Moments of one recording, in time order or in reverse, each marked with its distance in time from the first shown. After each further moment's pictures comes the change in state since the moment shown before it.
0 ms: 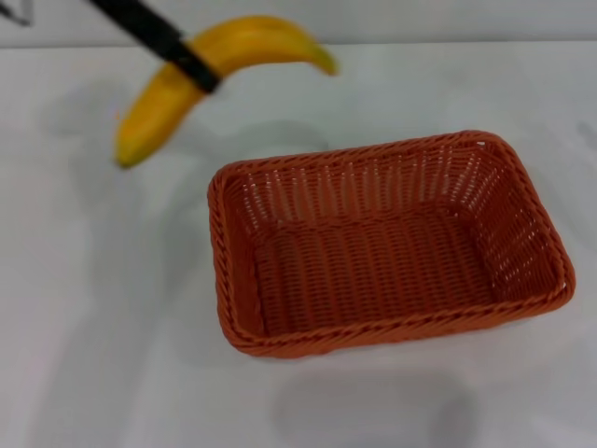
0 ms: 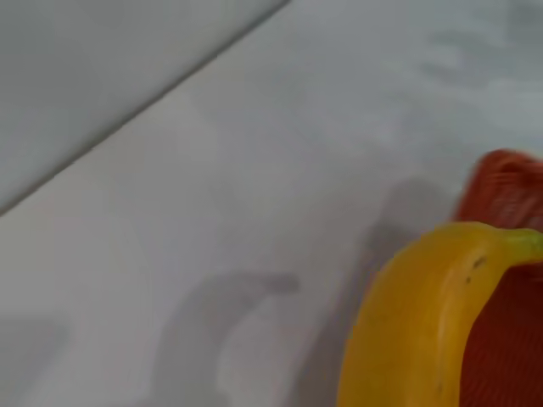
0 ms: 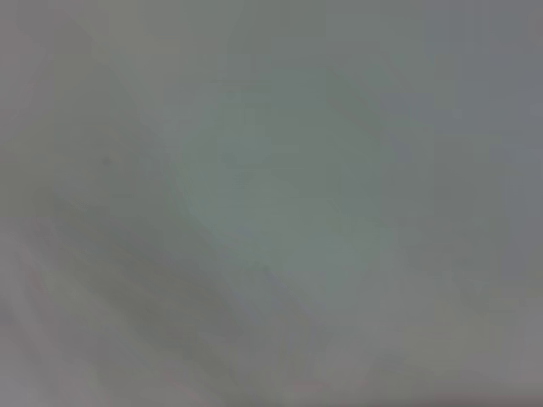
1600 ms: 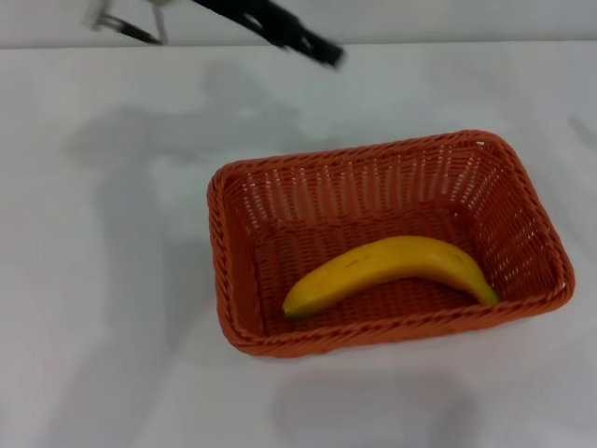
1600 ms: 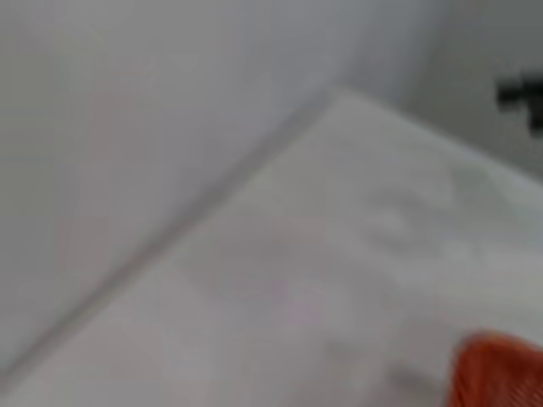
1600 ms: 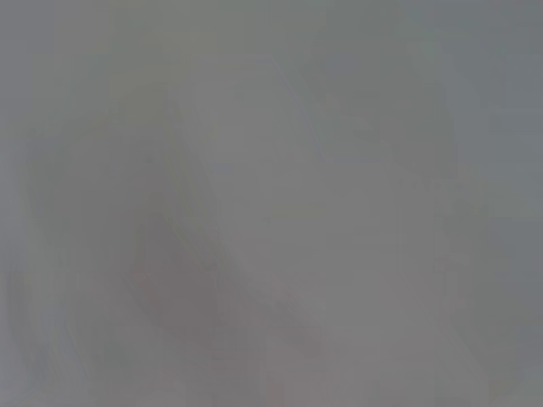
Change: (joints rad) left arm 0.050 -0.183 -0.003 -0.082 -0.360 -0.167 0.127; right arm -0.012 0.017 -0.049 0.005 0.101 0.036 -0.187
